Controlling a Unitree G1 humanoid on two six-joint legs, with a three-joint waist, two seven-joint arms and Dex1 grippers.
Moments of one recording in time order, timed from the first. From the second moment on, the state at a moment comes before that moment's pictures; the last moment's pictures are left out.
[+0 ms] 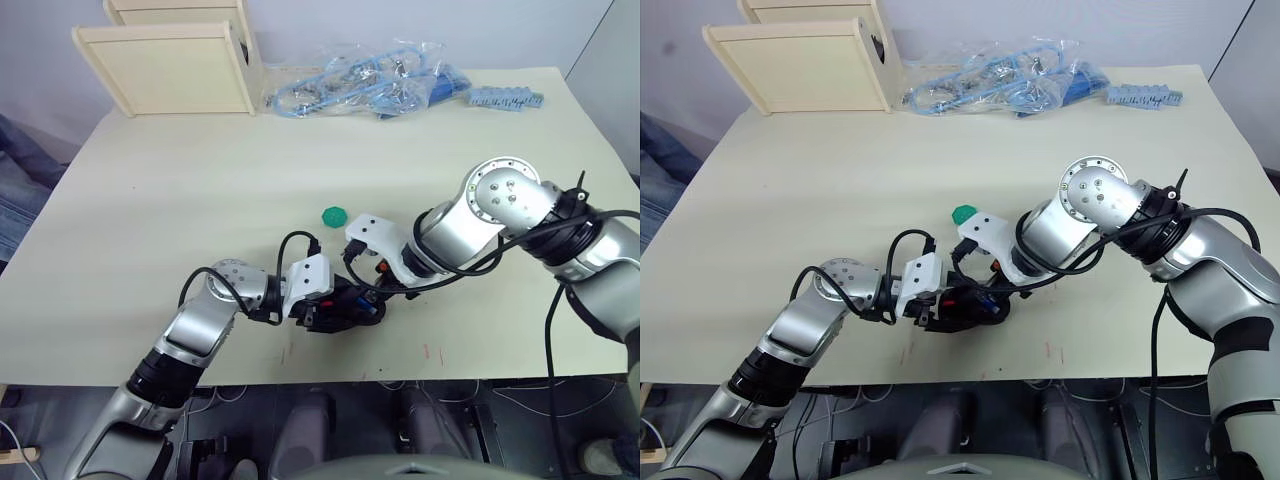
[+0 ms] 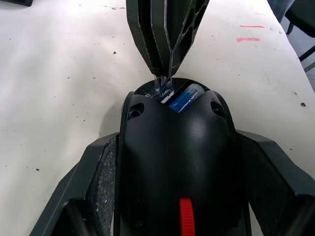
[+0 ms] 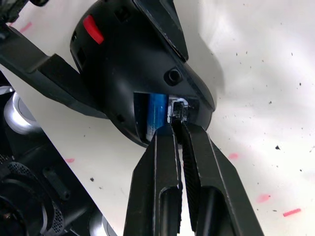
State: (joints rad) left arm -0.35 0.65 -0.31 -0.17 -0.16 0.33 -1.20; right arm -1.27 -0.59 0.85 0.08 1.96 1.44 -0.55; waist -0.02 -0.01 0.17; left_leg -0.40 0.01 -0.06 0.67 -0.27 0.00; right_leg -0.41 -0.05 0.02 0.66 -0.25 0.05
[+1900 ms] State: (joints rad) left arm -0.34 0.65 -0.30 -0.18 -0.17 0.34 -1.19; right arm -1.22 -0.55 0.84 0.03 1.95 1.41 -0.65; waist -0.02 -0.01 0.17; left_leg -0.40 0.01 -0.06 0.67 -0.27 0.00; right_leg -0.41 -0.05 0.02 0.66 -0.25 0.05
